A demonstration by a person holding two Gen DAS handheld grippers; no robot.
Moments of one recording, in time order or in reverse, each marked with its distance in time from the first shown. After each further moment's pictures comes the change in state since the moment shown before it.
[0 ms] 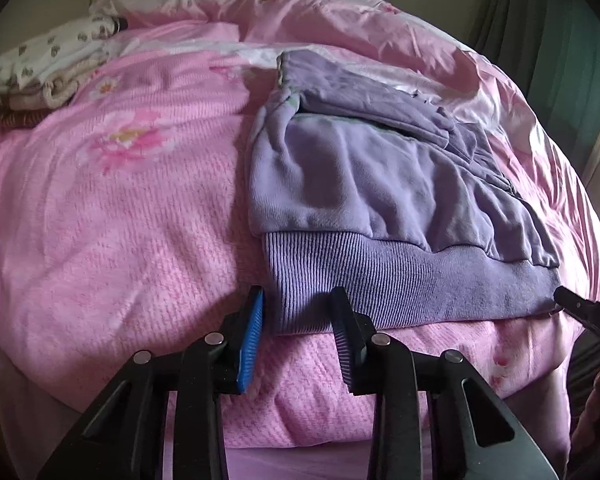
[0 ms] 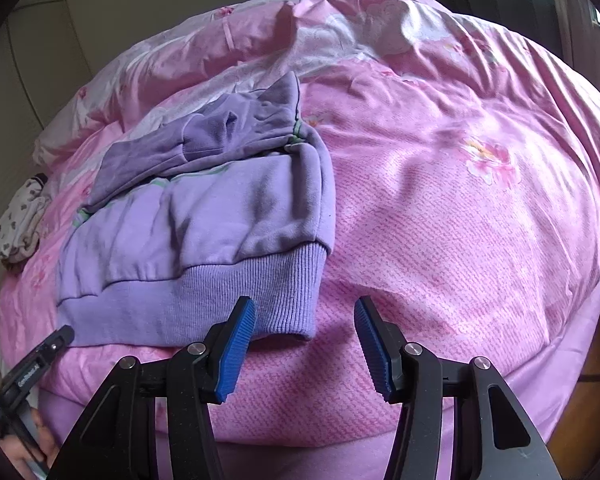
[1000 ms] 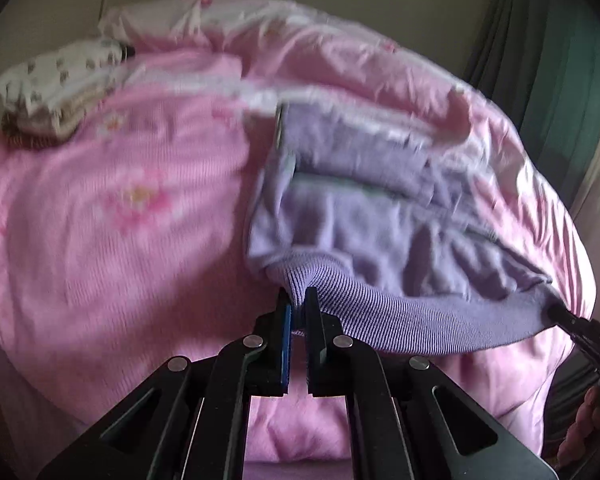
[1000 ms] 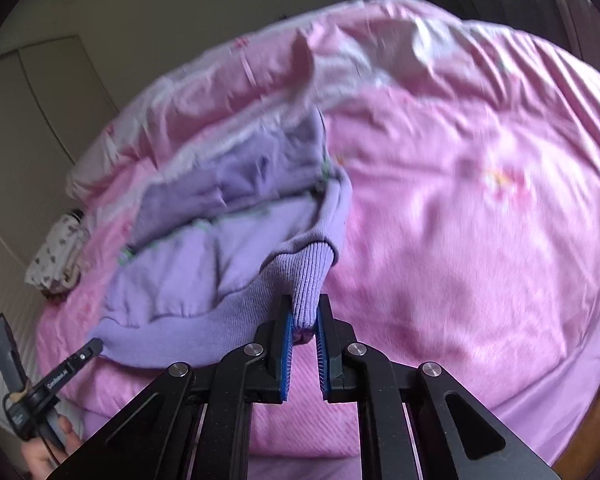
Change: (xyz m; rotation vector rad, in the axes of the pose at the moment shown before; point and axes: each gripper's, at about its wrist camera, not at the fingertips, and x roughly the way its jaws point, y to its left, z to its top) left arm -0.043 -0.005 0.038 -0.023 -0.127 -0.032; right arm -0.036 0.003 0.028 0.067 -0.128 0.161
